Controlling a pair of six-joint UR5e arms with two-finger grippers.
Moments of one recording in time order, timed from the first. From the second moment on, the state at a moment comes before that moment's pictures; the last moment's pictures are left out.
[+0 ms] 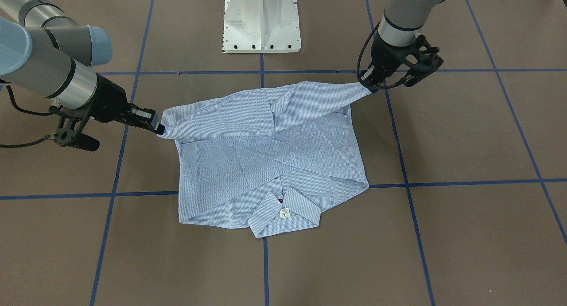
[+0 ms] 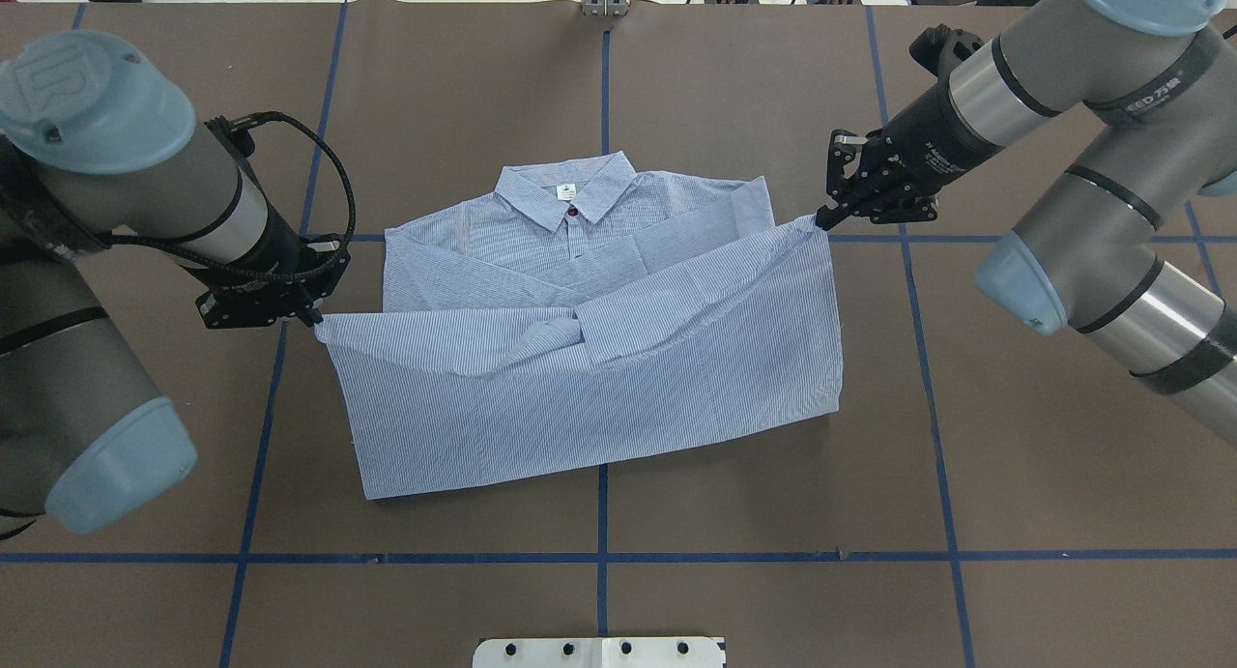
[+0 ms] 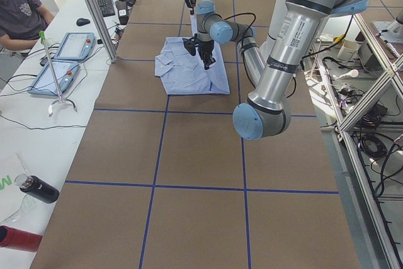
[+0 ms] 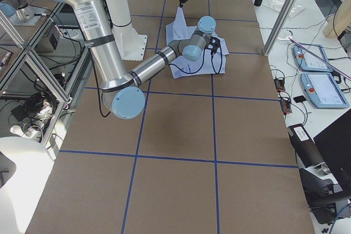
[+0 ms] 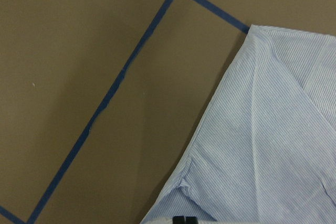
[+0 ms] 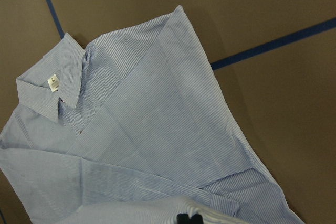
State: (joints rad) left arm -0.75 -2.00 -2.06 -1.26 -2.04 -1.52; right arm 0.95 -1.13 1.69 -1.15 2.45 1.45
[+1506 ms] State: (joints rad) left arm -0.84 -2.07 -1.68 -1.64 -2.05 -1.48; right arm 0.96 -0.95 1.38 -1.14 2.31 1.36
